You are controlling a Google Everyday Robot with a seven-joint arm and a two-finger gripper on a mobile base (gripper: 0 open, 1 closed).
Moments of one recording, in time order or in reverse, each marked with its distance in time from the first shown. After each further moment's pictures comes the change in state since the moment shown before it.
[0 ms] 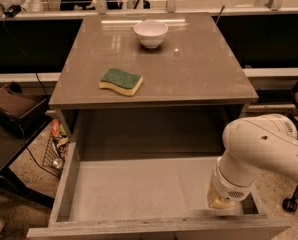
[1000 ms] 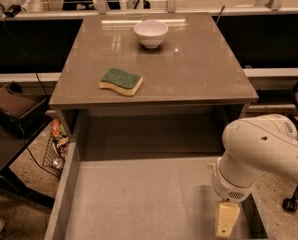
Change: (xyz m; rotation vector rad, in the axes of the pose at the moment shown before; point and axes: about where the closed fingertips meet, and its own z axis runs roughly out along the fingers) arm 0.000 0.002 -0.001 0.002 0.004 -0.002
